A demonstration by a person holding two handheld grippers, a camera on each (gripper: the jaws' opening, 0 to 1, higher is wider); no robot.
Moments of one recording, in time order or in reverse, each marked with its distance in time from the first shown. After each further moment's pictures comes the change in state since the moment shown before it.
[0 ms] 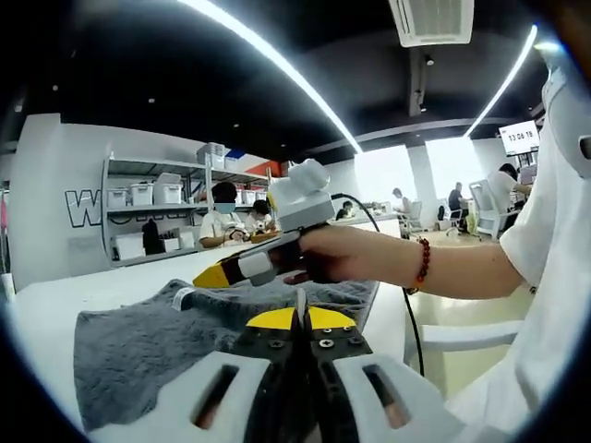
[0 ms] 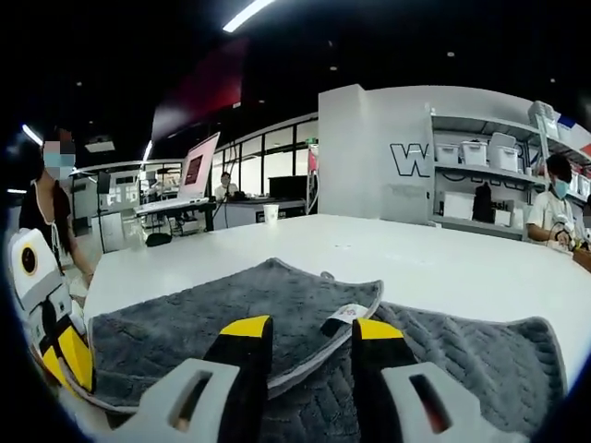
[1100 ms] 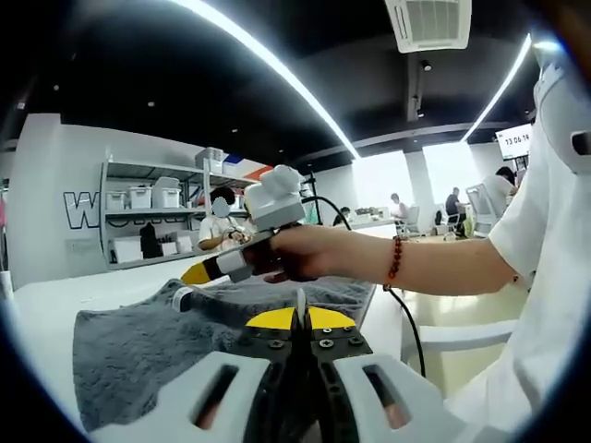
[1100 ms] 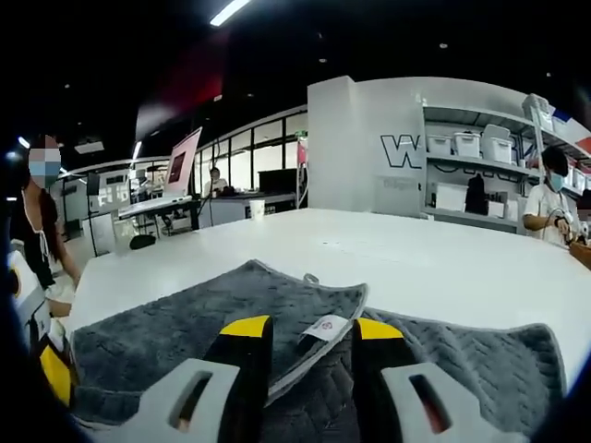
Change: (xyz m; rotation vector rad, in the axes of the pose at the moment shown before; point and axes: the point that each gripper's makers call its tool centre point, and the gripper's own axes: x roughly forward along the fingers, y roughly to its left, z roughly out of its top) left arm -0.006 -0.001 -0.001 -0.002 -0.028 -0.016; right arm 0.025 -0.023 0.005 0.033 0.034 -0.049
